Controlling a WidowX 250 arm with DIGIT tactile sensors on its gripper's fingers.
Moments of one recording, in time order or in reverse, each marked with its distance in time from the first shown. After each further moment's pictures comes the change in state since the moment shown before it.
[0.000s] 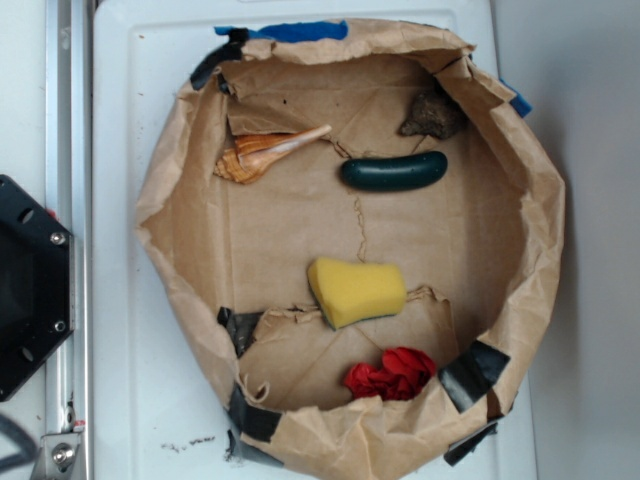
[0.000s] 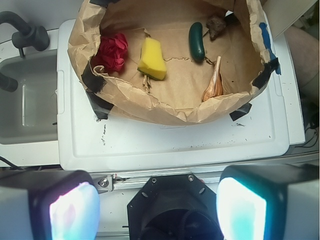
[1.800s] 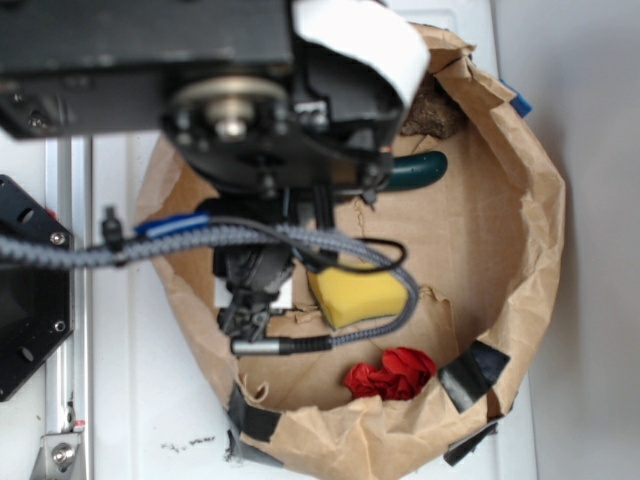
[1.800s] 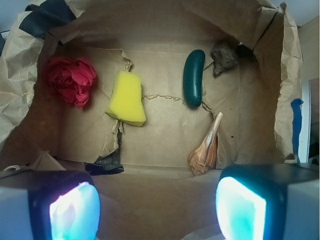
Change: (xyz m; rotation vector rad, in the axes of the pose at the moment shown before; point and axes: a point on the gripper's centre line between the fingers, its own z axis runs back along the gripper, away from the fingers) arm 0.098 0.032 -0.072 0.051 0.104 -0.104
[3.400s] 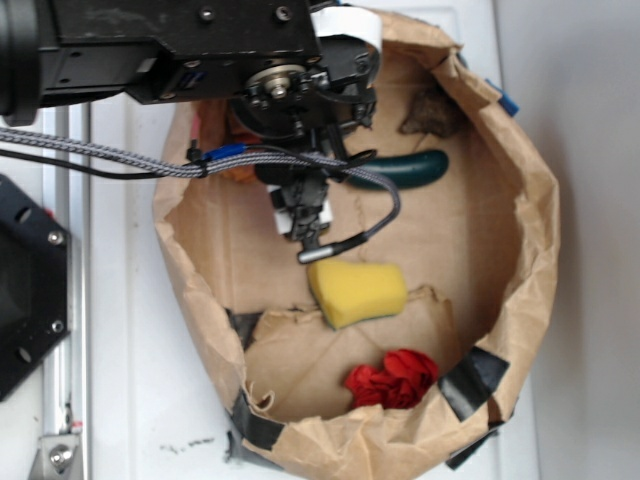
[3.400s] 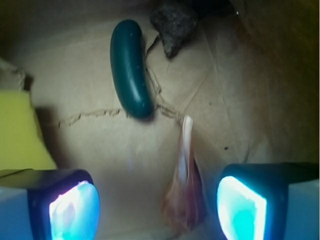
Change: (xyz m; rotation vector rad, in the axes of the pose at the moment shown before) arm 0.003 0.047 -0.092 0.035 -0.046 0.260
